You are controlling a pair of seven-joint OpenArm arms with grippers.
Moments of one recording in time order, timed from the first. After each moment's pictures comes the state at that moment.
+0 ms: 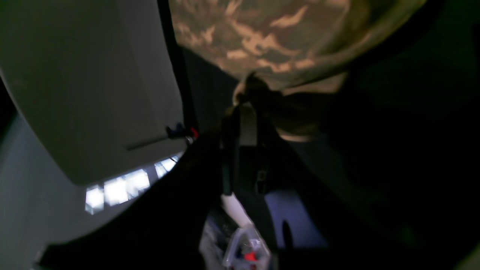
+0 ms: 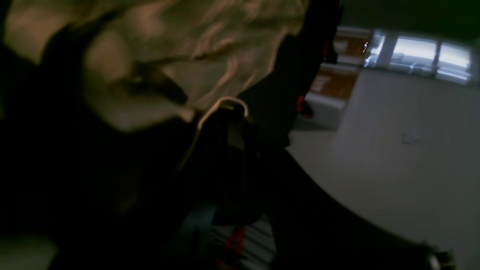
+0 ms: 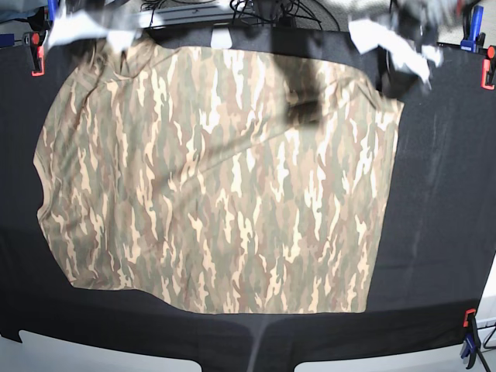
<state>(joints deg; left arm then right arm) 20.6 -52.5 51.5 112.9 53.1 16.1 42.6 -48.0 43.1 -19.9 119.7 -45.9 -21.0 -61.9</state>
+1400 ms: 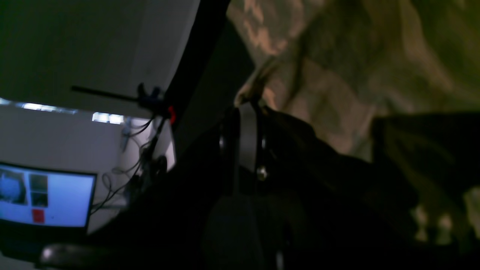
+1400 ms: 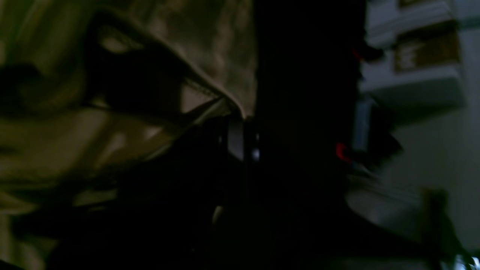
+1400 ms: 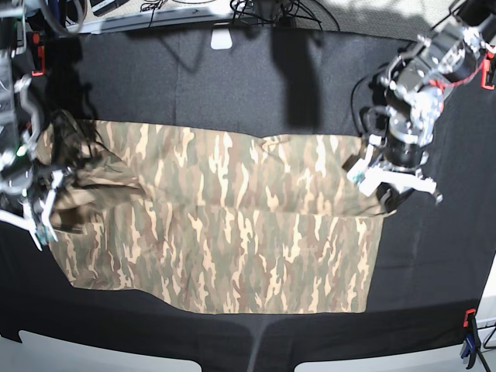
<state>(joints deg) -1.9 -33.8 37.5 93.6 25.6 16.0 27.4 0.6 42.4 0.9 95.9 4.1 10.1 -47.5</state>
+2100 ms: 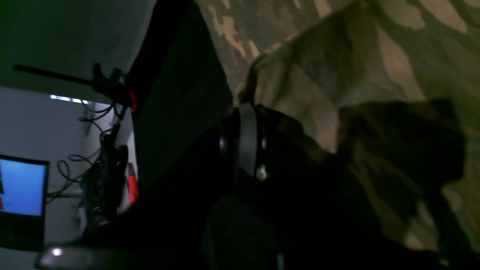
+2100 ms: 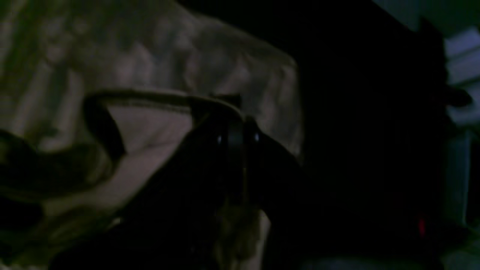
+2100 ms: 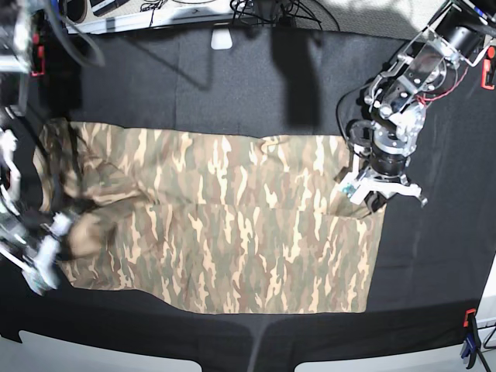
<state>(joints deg) -5.4 -27.2 37.5 82.8 21.9 15.8 25.6 20.9 34.6 1.0 75.2 11.5 26.5 -42.9</state>
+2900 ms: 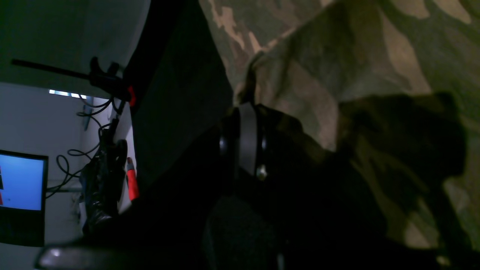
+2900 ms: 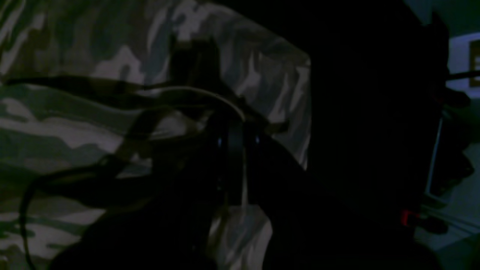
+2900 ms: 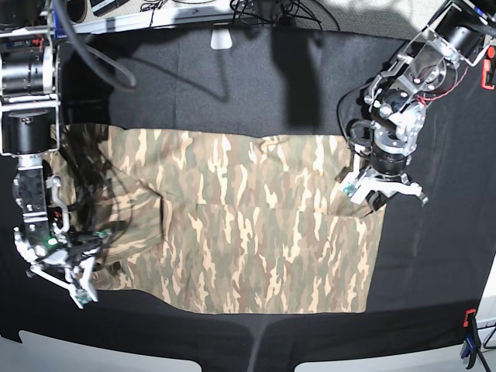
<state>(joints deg) -5.4 -27.2 37.5 82.8 21.9 15.9 26.9 30.1 29.7 -9.4 63.0 -0.7 18.0 -45.4</state>
